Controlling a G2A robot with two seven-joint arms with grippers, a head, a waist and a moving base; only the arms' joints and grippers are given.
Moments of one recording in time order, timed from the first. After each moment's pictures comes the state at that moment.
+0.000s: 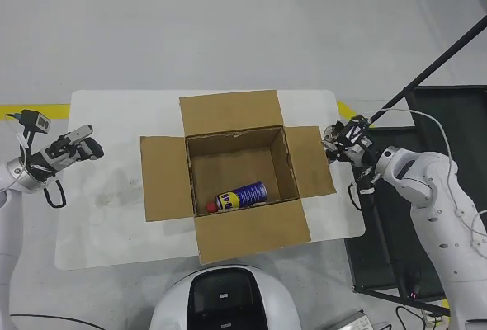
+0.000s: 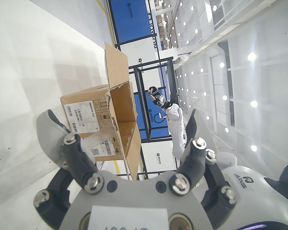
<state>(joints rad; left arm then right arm) 0.96 -0.99 -1.55 -1.05 -0.40 -0.40 -1.23 -1.30 -0.91 1.54 -1.69 -1.13 -0.70 0.41</state>
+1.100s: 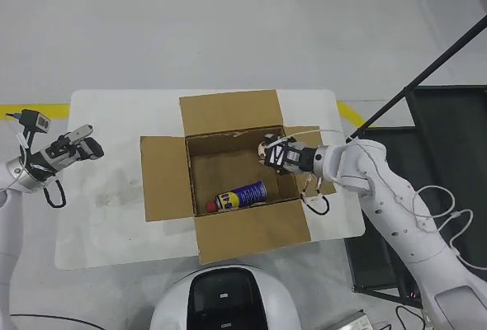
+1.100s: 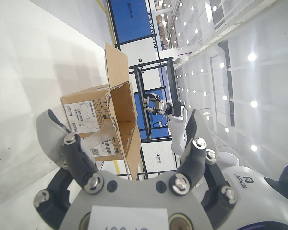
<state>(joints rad) 0.96 -0.99 -1.55 -1.05 -0.40 -0.40 -1.23 -1.01 -0.98 1.07 -1.67 -1.21 -0.77 0.50</state>
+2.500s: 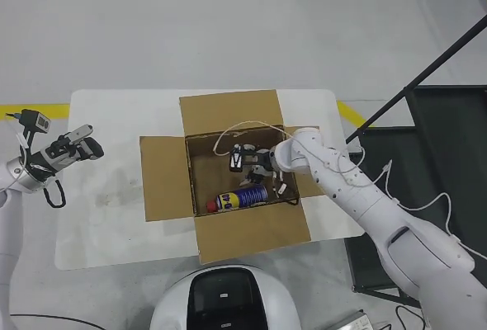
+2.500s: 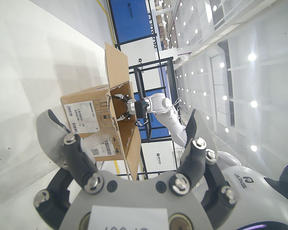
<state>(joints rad) 0.96 -0.99 -1.55 -1.05 -0.40 -0.40 -1.23 -0.66 -1.17 0.68 -1.10 -1.20 -0.83 0.44</state>
